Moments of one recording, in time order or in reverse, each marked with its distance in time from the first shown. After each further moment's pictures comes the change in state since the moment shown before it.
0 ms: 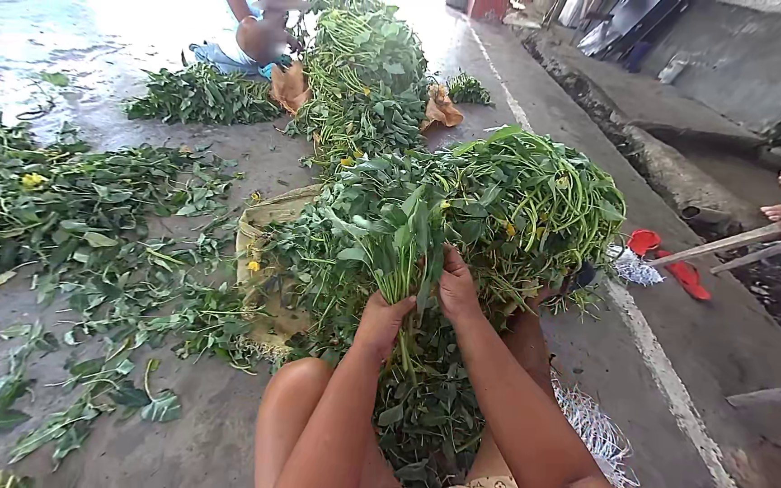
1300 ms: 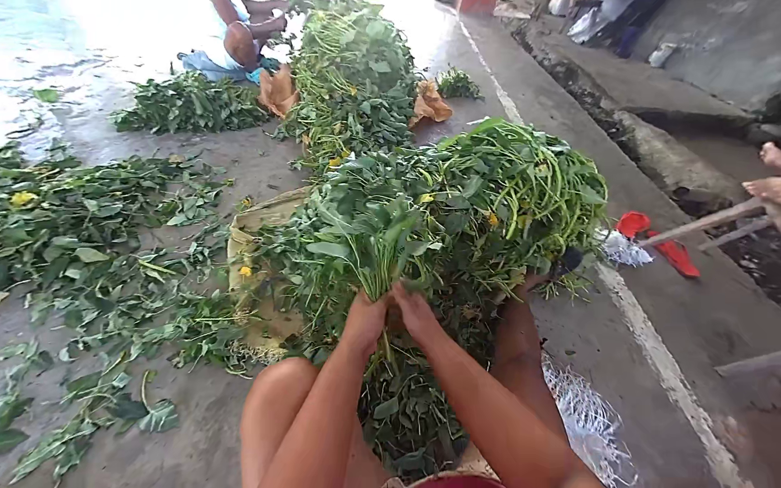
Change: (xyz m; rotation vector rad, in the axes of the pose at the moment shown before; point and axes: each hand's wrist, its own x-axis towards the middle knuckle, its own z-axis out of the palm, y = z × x) left_hand 0.001 -0.013 0.010 0.082 0.057 0.038; right_hand -0.049 -0.009 0.009 -0.368 -0.151 0.476
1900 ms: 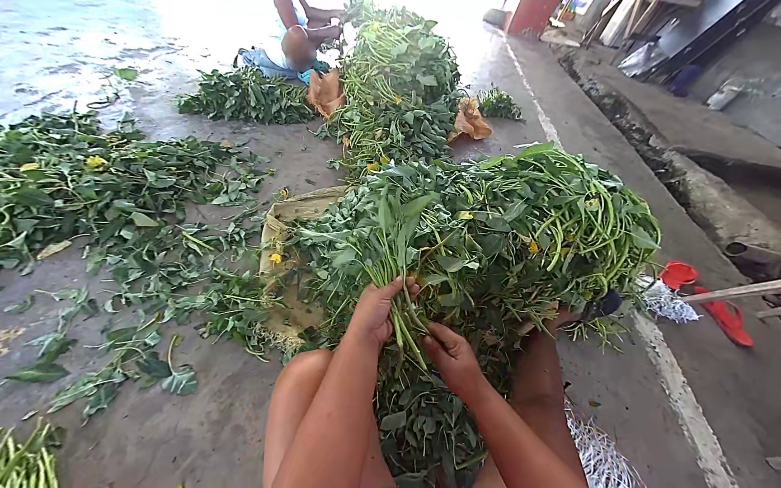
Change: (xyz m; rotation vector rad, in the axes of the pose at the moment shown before) left_hand 0.015 0.030 -0.029 -0.468 0.086 -0.126; right_hand -0.017 0.049 -0.017 -0.246 -0.132 -0.459
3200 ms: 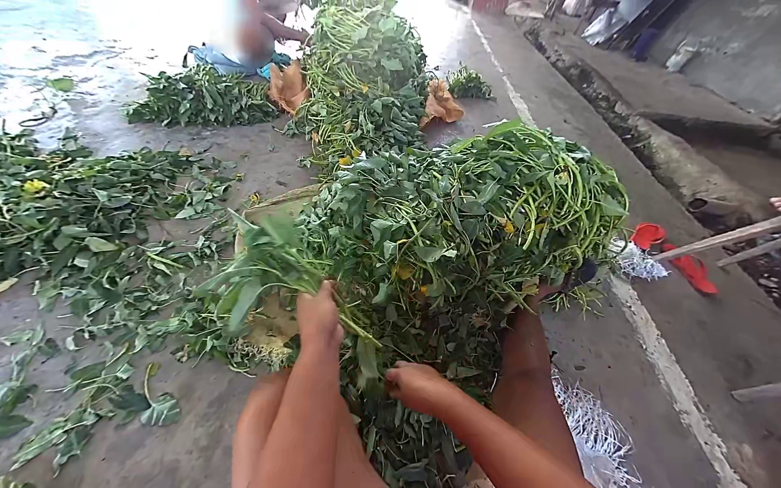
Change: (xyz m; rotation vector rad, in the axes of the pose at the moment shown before) left_hand 0.003 0.004 -0.016 0.240 0.387 0.261; right_hand 0.008 0.012 0.022 -0.651 -0.765 0.553
